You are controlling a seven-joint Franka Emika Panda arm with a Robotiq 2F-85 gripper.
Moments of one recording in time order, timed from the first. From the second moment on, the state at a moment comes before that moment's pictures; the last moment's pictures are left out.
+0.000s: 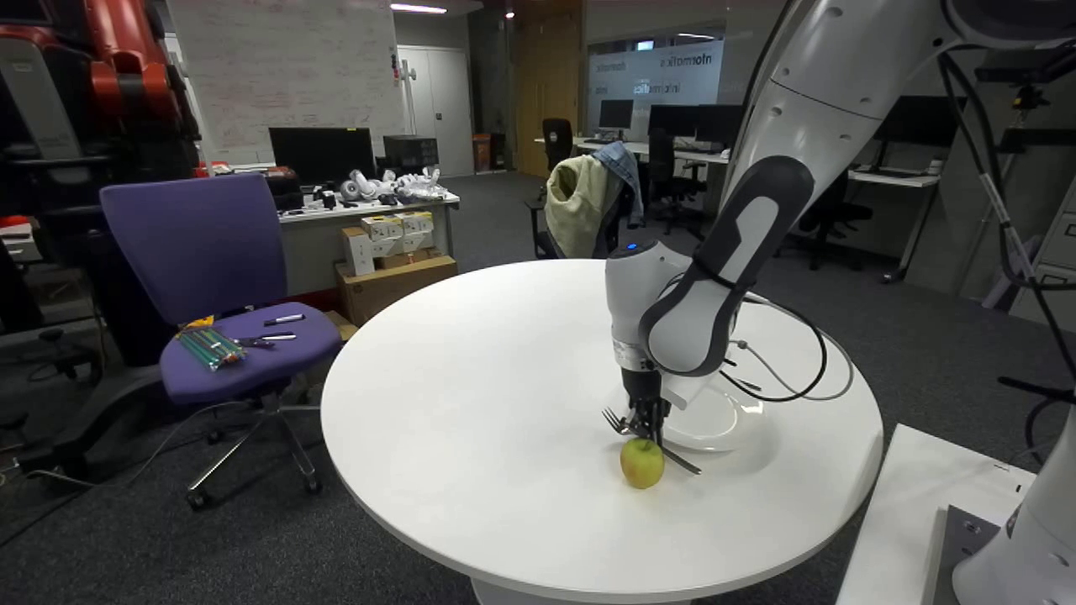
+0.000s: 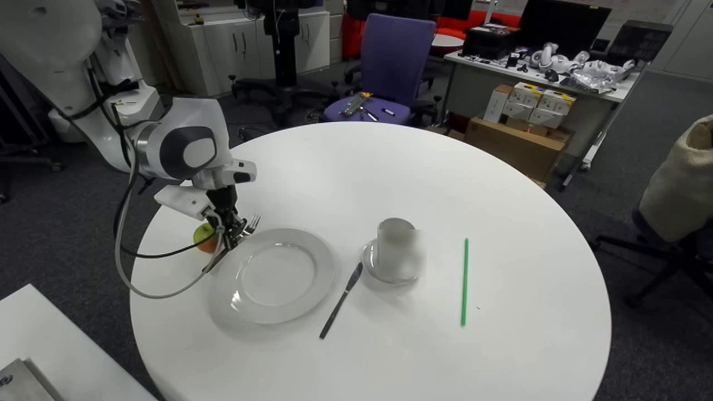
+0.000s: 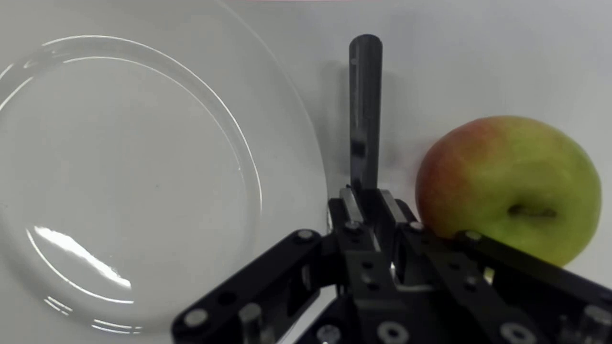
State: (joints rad) arm 0.17 0.37 -0.07 -2.42 -0.16 2.65 0.24
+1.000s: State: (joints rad) arm 0.16 0.38 -0.09 -2.41 -0.16 2.65 0.24
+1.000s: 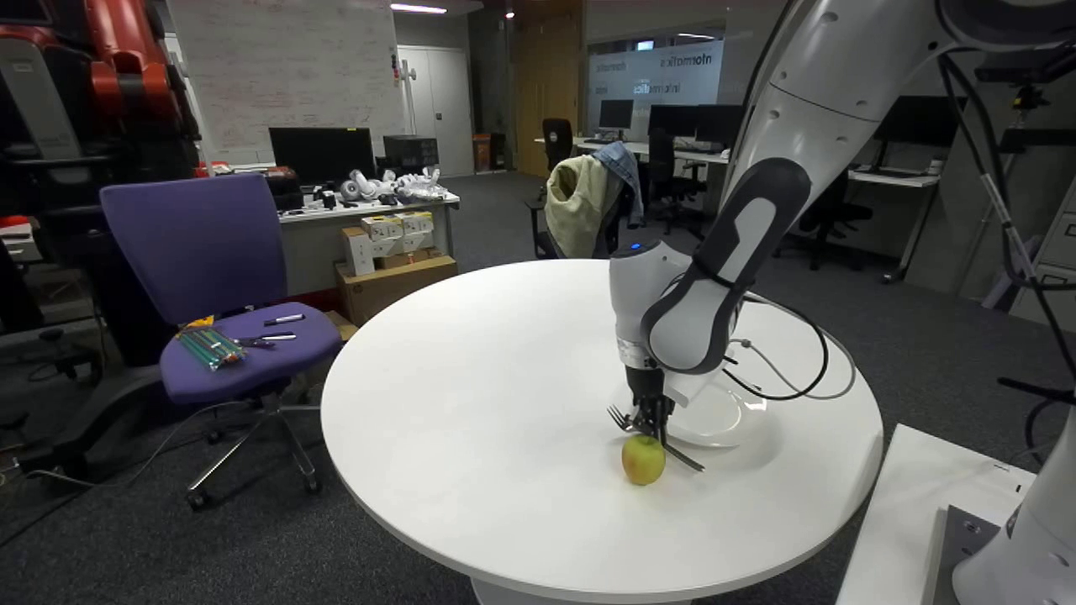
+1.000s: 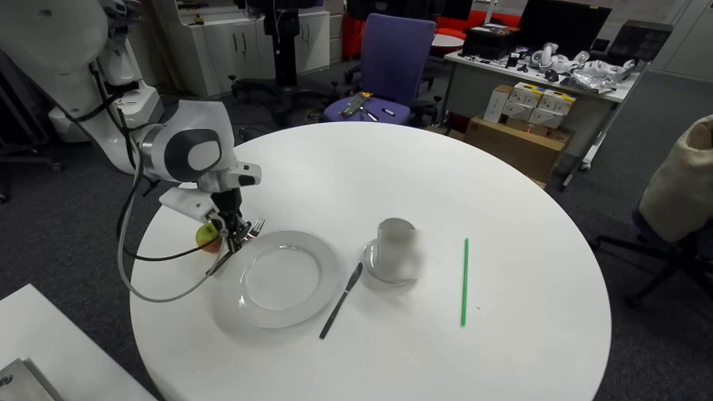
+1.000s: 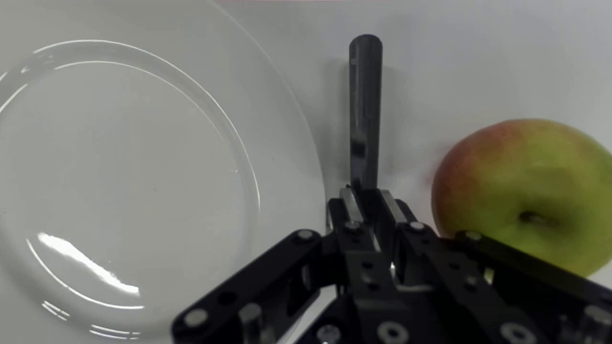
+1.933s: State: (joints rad) arm 0.15 0.39 -0.10 -2.41 -0.16 2.65 0.24
